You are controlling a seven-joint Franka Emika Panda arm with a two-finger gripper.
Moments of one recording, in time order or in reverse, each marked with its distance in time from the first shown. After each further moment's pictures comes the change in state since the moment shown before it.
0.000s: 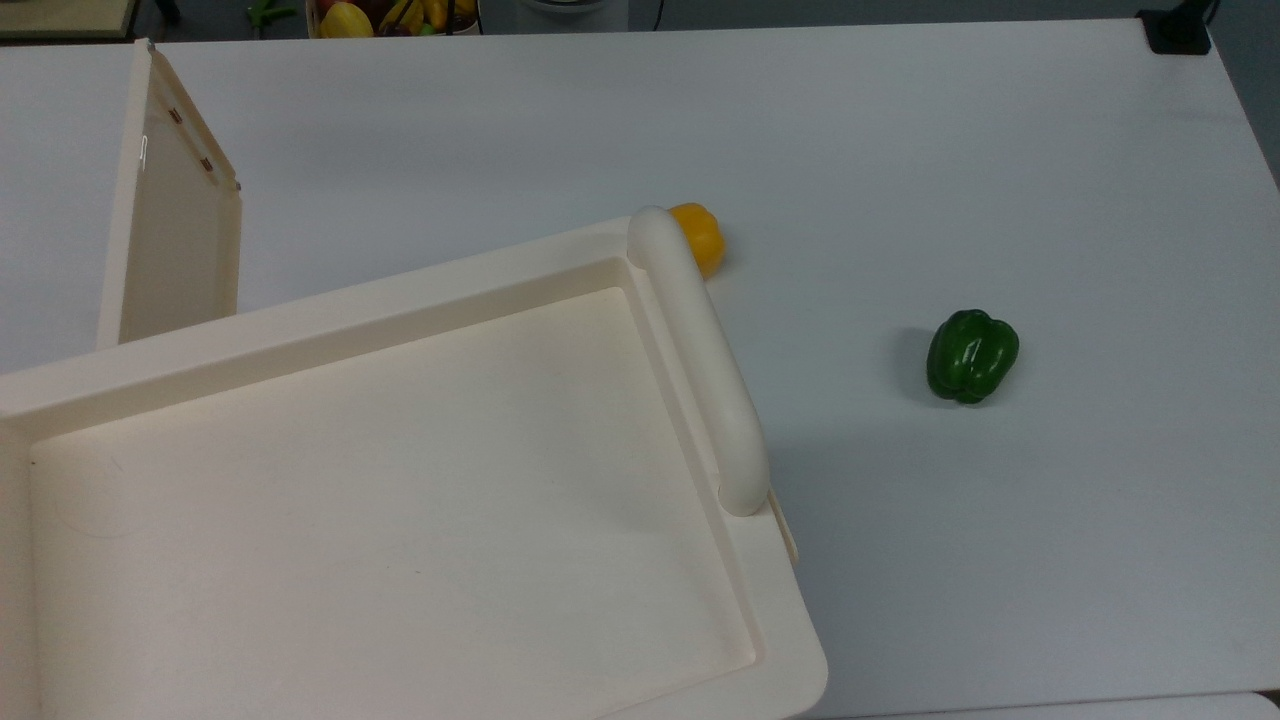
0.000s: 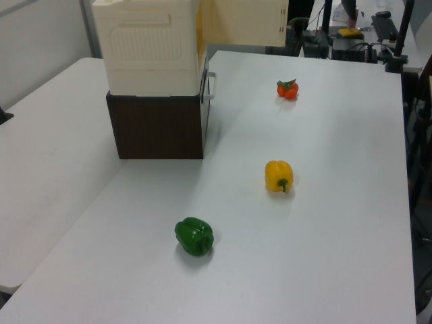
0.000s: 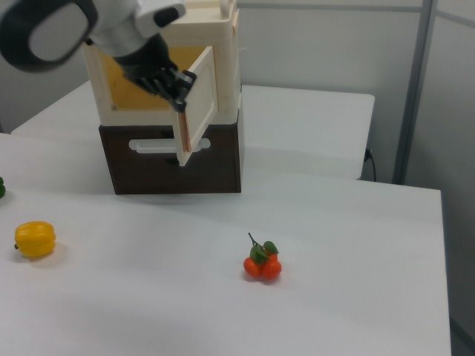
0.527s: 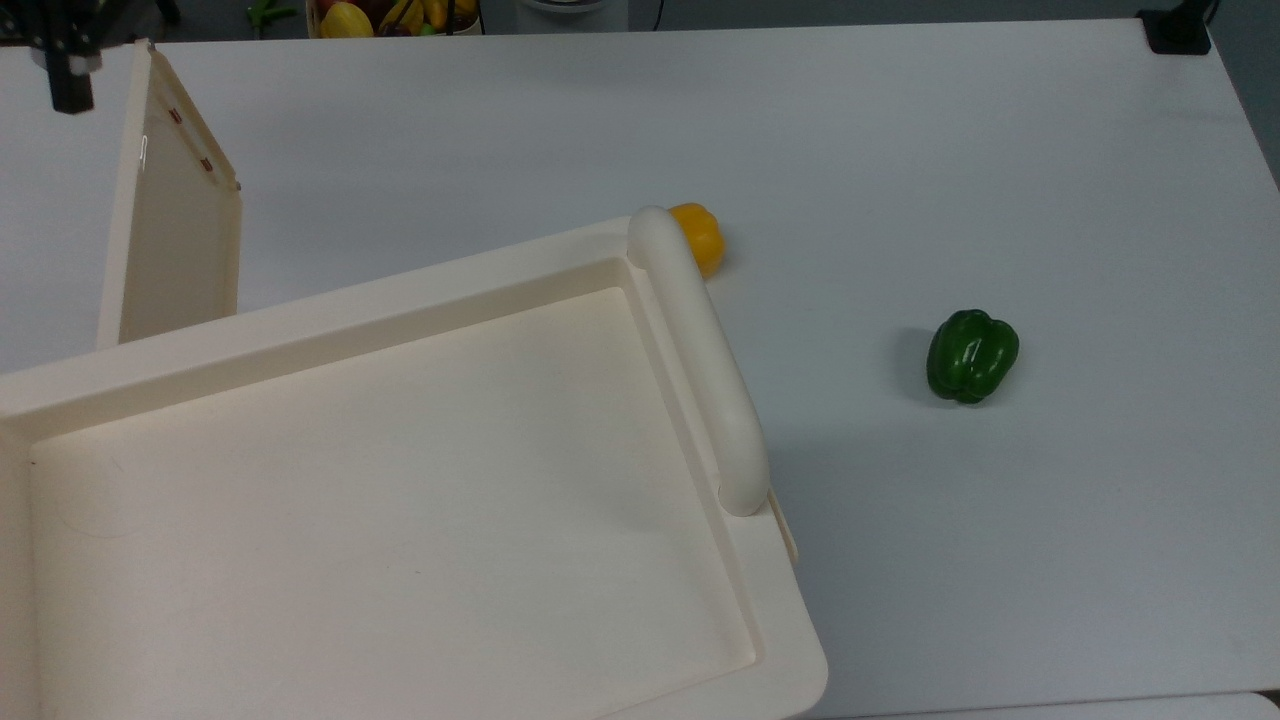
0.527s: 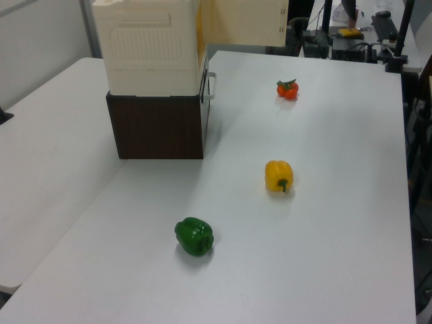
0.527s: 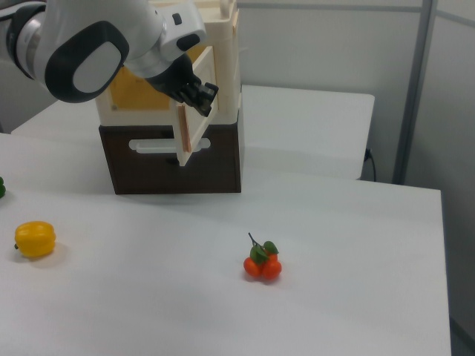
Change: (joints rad) arm 0.011 0.119 0.010 0.000 0.004 0.224 0.072
